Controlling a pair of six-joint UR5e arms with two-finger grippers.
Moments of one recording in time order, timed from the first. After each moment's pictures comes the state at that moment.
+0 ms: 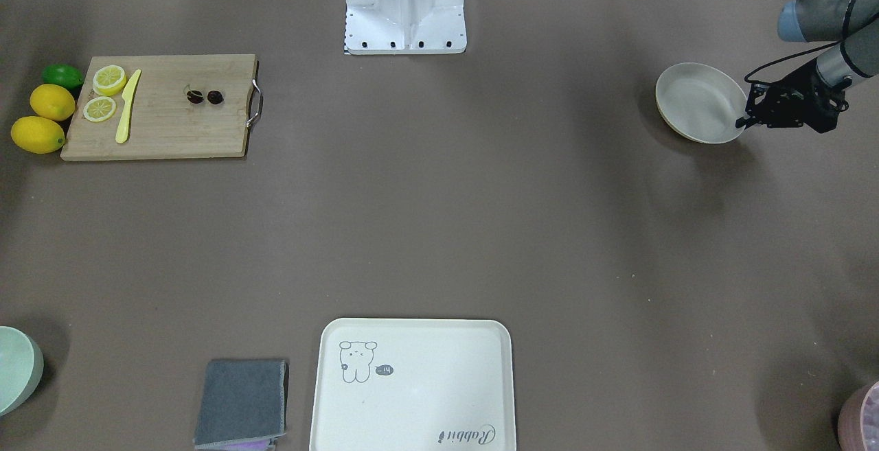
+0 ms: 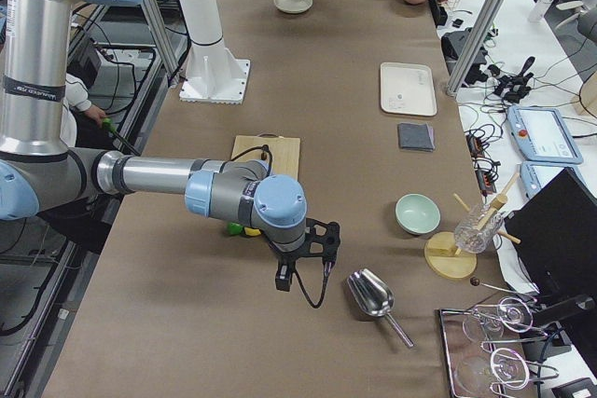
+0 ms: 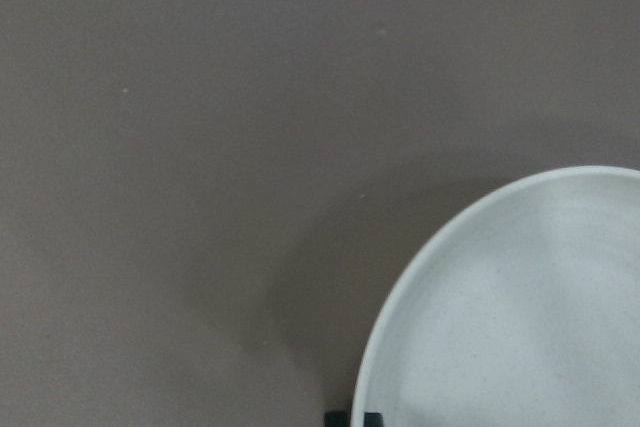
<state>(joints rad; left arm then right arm) -1.01 -1.33 -1.42 -2.70 -2.47 -0.38 1.75 -1.79 1.81 -1.71 2.38 -0.08</state>
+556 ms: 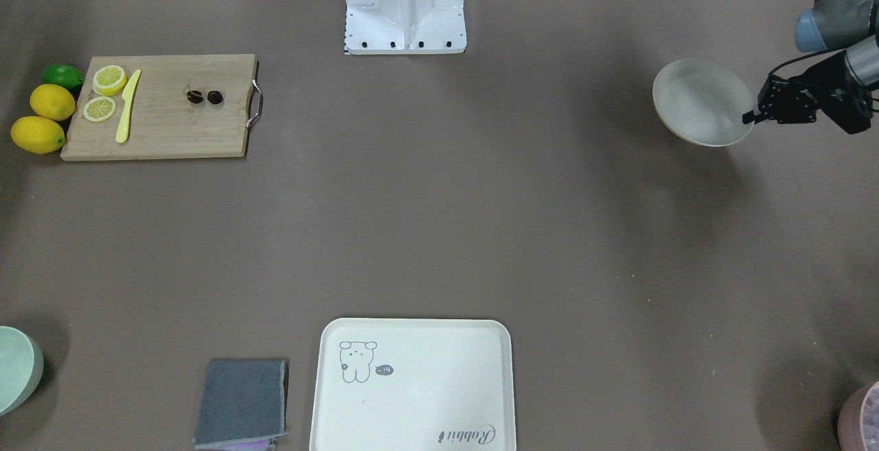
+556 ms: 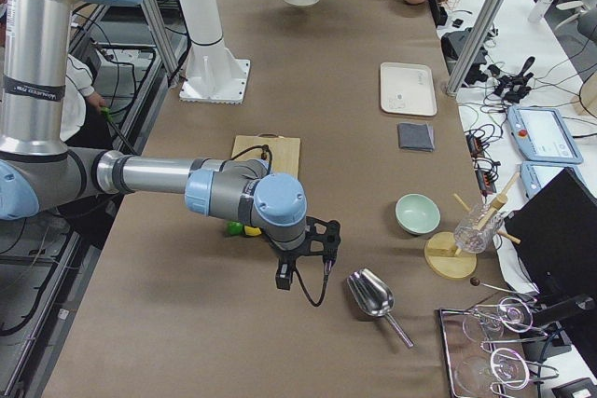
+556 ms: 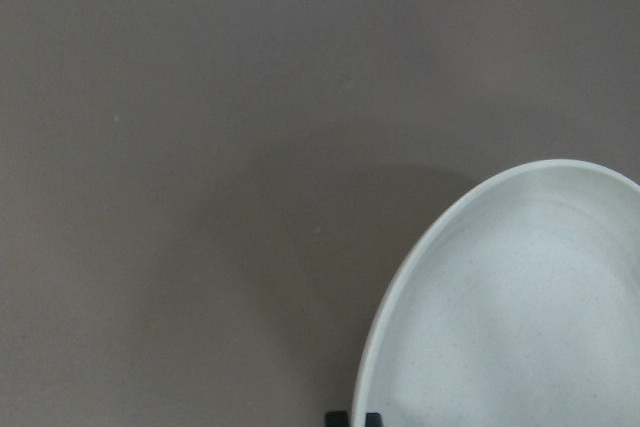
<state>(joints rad) -1.18 -1.42 -1.43 -2.68 -2.70 -0.60 1.75 -1.79 1.82 -1.71 2.38 -0.08</state>
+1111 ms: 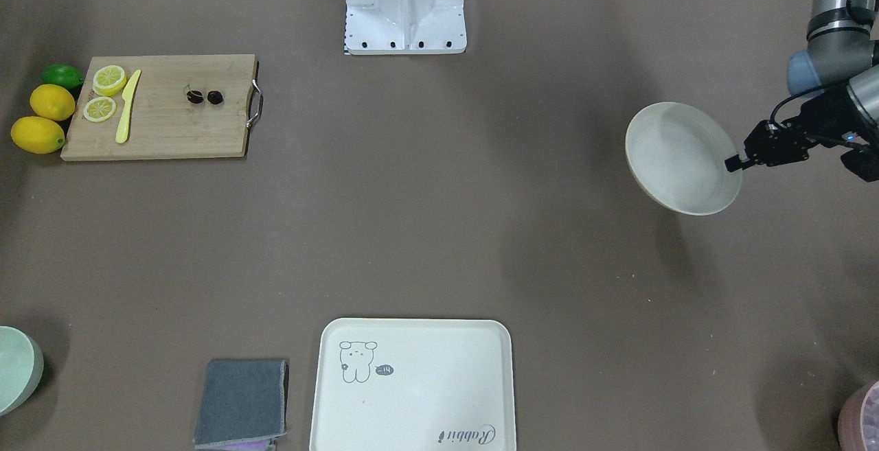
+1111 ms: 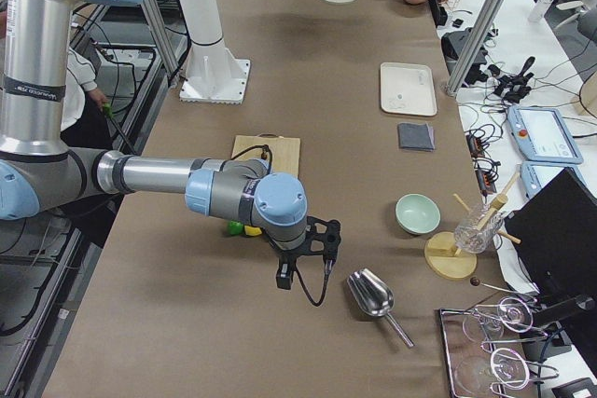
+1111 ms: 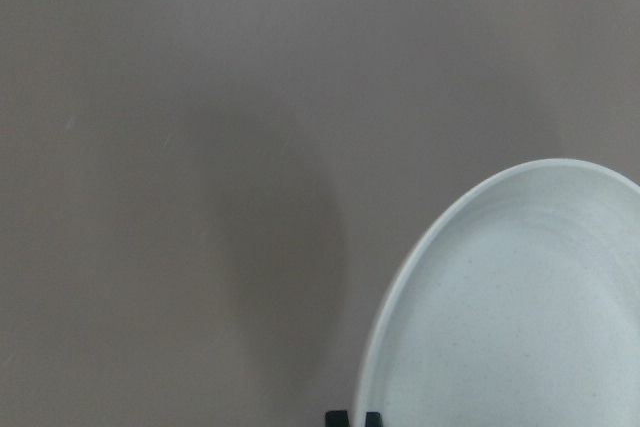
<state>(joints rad) -1.16 -1.71 -1.44 -2.69 -2.59 -1.15 1.75 -1.78 1.82 -1.71 2.38 -0.08</state>
